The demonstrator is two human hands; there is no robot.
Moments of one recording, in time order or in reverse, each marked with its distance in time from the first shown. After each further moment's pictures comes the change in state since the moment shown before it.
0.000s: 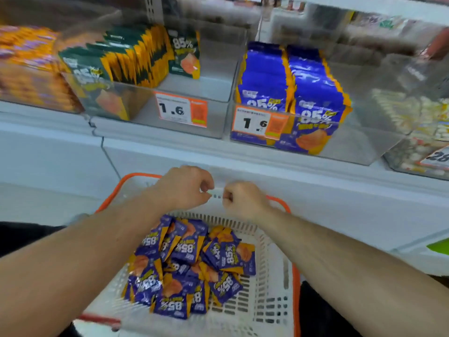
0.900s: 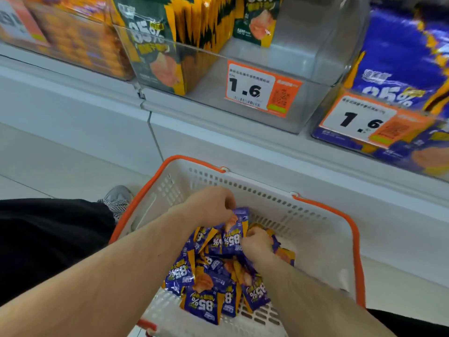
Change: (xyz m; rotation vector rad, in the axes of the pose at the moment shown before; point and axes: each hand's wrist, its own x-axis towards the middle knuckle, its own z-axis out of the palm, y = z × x) left_hand -0.004 -0.078 0.070 -0.327 -0.261 -0.334; right_hand 0.025 -0.002 0.193 0.451 -0.243 0.739
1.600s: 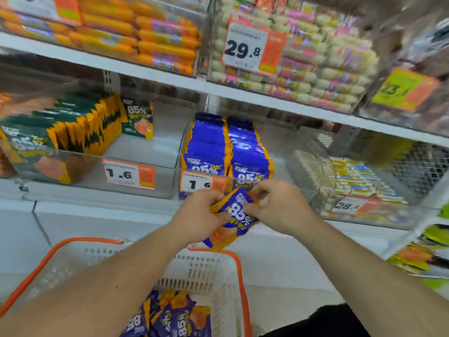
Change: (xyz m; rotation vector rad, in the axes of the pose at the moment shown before) left_hand -0.037 0.216 -0.039 -0.397 0.331 0.538; right_hand -0.212 -0.038 -0.338 -0.311 0.645 -0.481
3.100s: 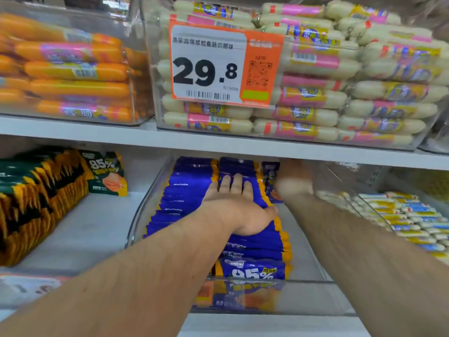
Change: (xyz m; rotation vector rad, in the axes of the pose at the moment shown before) left_hand 0.210 0.072 0.008 0.897 -0.307 -0.159; right_hand 0.299 0.103 0.012 -0.391 0.313 0.133
